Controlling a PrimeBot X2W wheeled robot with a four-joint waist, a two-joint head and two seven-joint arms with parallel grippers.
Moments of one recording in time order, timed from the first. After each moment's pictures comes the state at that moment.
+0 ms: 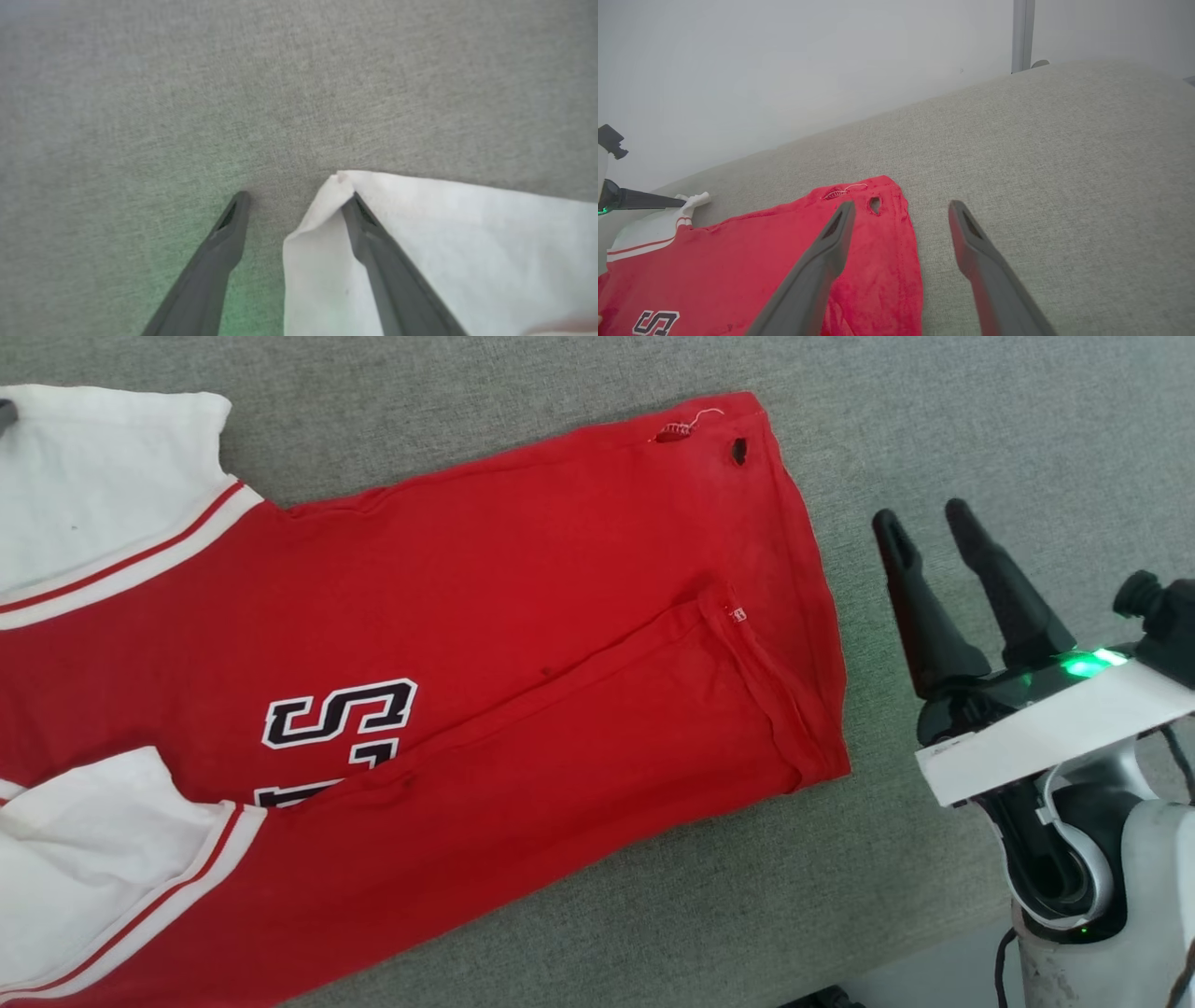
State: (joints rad) left arm -1.17 0.94 -0.72 0.38 -1.01 0.20 0.88; right arm -0.30 -0.05 0.04 -0.23 0.54 0.13 0.25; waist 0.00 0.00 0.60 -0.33
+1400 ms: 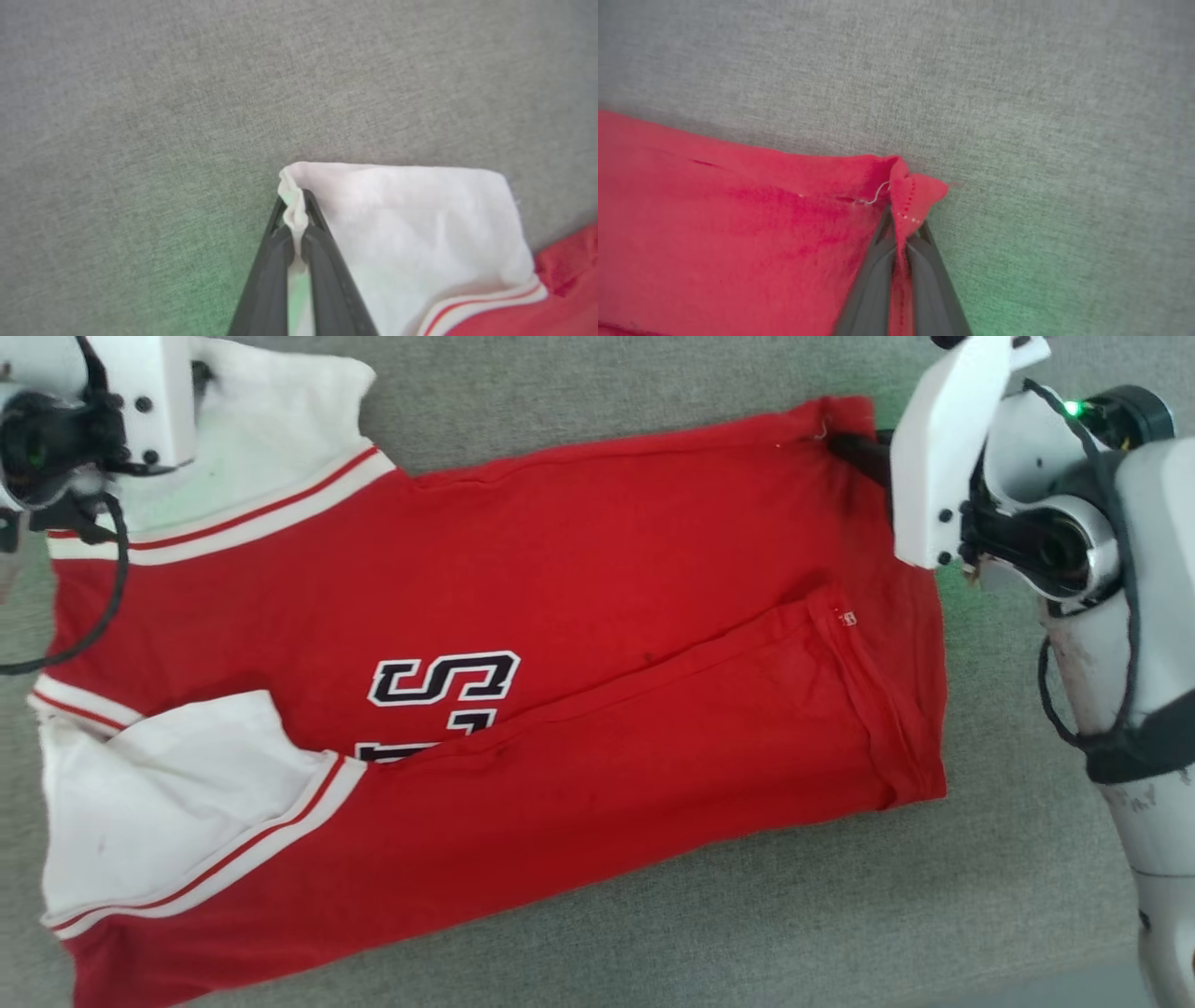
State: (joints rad) left arm -1.26 0.72 -0.79 0.39 -1.01 0.18 0.90; right arm -0.95 -0.24 0.29 0.38 0.59 0.13 0.91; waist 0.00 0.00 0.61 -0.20
